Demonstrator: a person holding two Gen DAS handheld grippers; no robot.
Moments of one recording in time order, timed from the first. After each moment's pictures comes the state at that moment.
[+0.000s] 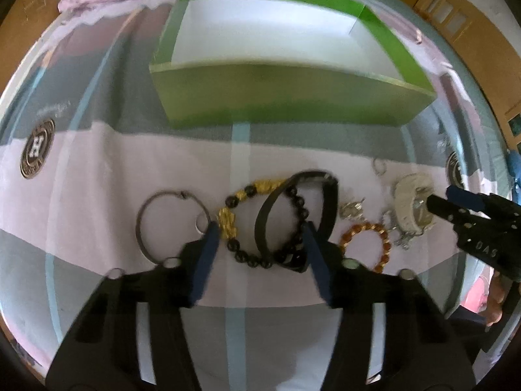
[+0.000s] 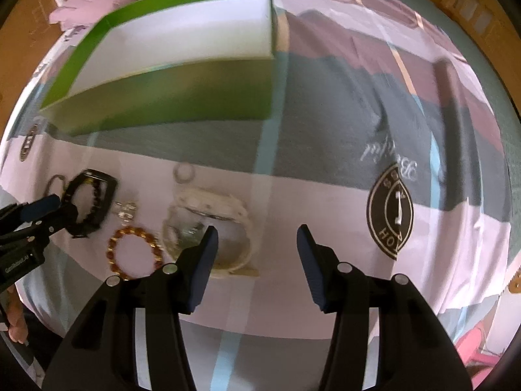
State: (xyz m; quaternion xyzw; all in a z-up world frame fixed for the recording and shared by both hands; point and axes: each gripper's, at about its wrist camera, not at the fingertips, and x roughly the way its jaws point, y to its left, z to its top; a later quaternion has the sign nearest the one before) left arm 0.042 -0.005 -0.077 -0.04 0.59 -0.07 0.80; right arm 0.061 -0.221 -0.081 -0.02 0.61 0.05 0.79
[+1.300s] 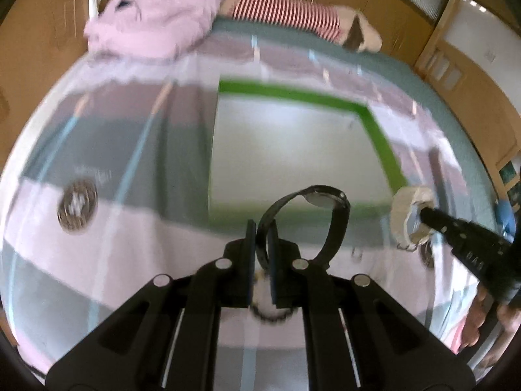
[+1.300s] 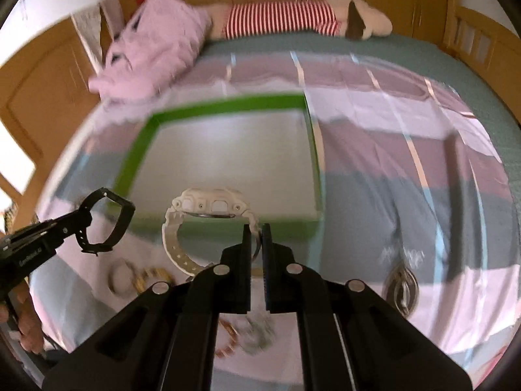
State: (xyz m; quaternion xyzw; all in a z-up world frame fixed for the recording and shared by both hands) left arm 0.069 0.036 0.027 -0.08 0.46 -0.05 0.88; right arm 0.100 -0.190 0.017 0.05 0.45 0.10 0.89
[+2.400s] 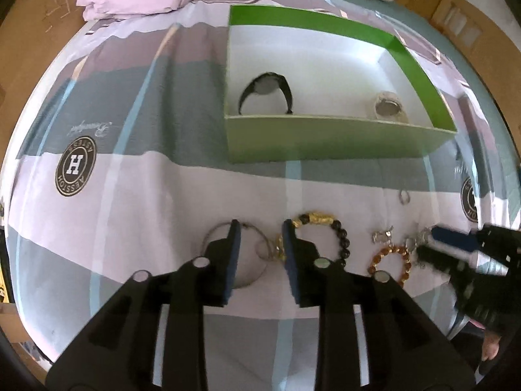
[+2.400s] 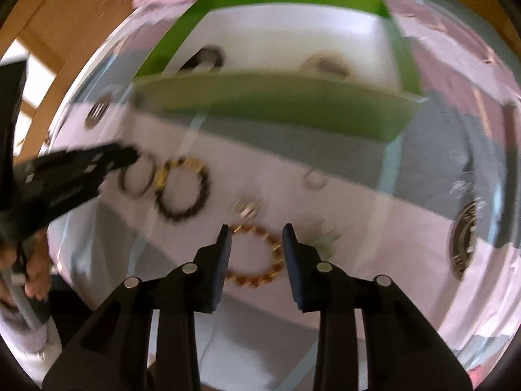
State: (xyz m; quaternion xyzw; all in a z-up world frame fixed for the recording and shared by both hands) left arm 0.050 0.039 -0.045 -0.03 0.57 -0.03 0.82; right arm 0.043 -0.135 -0.066 -0.03 0.60 0.20 0.77
